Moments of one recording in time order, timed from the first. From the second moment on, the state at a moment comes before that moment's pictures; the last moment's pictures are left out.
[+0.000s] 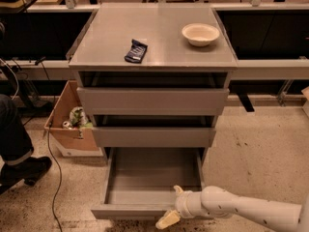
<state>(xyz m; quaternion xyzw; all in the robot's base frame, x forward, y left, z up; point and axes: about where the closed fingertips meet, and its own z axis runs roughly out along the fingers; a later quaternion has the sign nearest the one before) 0.473 -0.056 0.311 -0.45 0.81 0.26 0.28</state>
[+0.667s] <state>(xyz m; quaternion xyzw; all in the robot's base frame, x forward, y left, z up) 0.505 -0.050 0.214 -0.42 0.81 0.26 0.30</state>
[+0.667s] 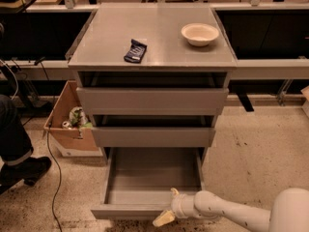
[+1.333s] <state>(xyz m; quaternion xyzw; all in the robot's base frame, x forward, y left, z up) 0.548 -0.035 0.177 -0.42 0.81 0.25 0.32</state>
